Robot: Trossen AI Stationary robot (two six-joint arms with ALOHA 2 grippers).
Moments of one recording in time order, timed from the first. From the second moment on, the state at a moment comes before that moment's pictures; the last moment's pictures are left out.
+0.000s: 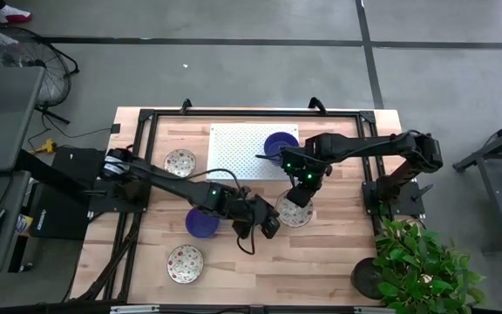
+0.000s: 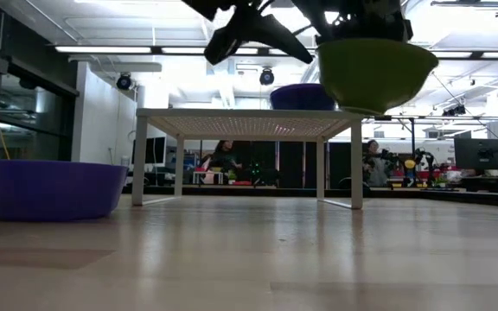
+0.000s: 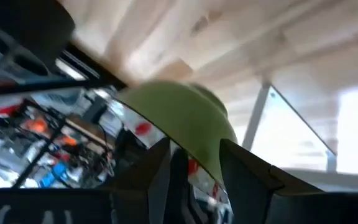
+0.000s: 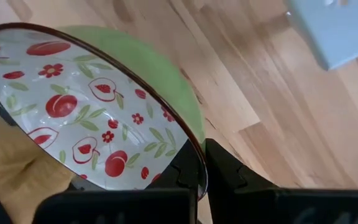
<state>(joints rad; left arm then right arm) -0.28 1.84 1.52 -0.37 -0.38 2.22 -0.07 1.59 1.34 -1.17 -0.41 0.62</state>
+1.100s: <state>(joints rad) -0.28 1.89 1.52 -0.43 -0.46 1.95 -0.09 1.59 1.34 -1.06 -0.45 0.67</state>
